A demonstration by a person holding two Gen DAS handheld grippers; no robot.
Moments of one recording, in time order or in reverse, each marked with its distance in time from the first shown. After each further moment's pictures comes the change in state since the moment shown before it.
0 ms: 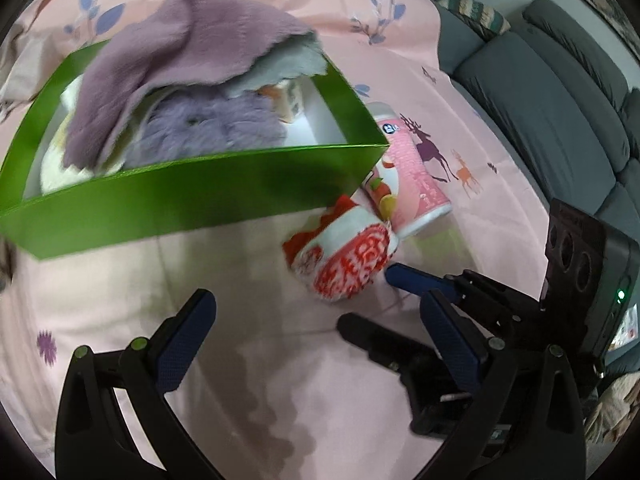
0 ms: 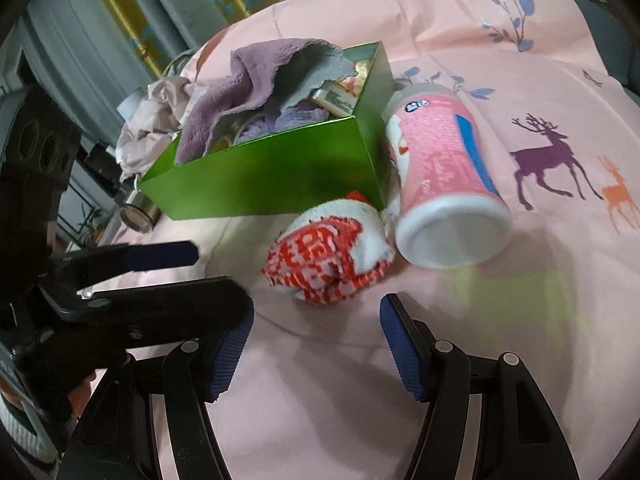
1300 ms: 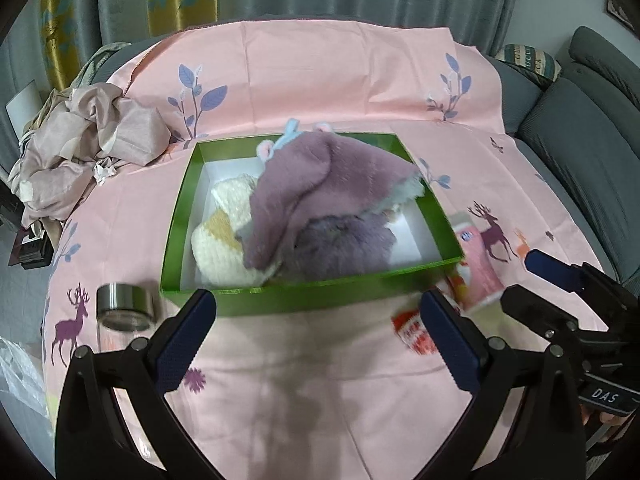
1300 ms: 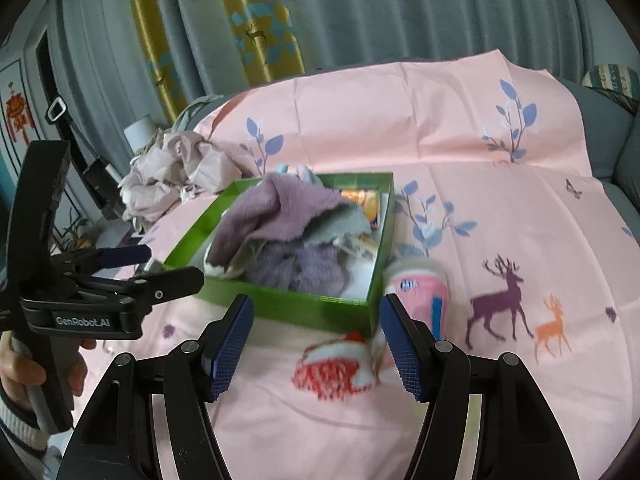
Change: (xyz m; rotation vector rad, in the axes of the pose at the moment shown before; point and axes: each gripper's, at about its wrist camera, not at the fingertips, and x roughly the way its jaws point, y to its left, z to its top) left arm -0.096 0.022 0.022 -0.044 -0.212 0.316; right arm -0.073 0.045 0.068 -0.129 -0.162 -0.100
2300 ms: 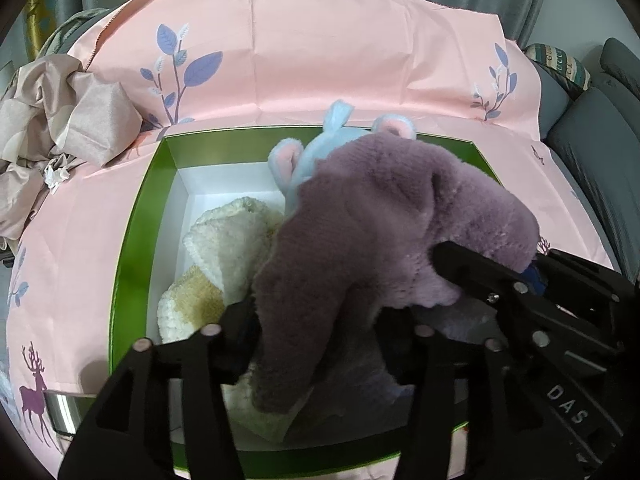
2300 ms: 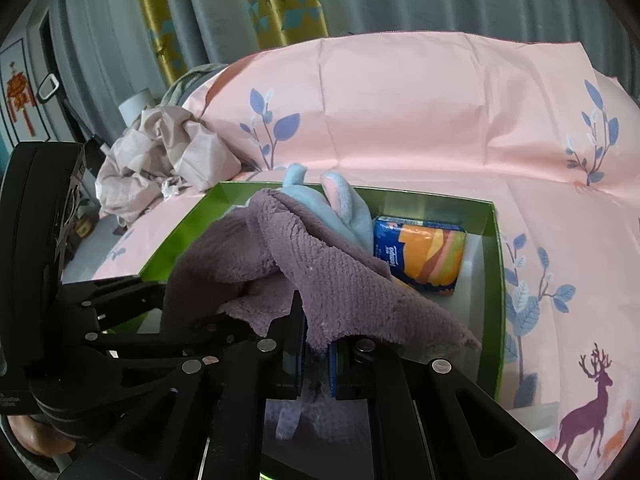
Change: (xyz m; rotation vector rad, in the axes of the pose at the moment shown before) left arm 0.118 0.045 0.054 -0.043 0.068 -0.018; right arm 0.147 0.024 0.062 -0.064 0.070 0.039
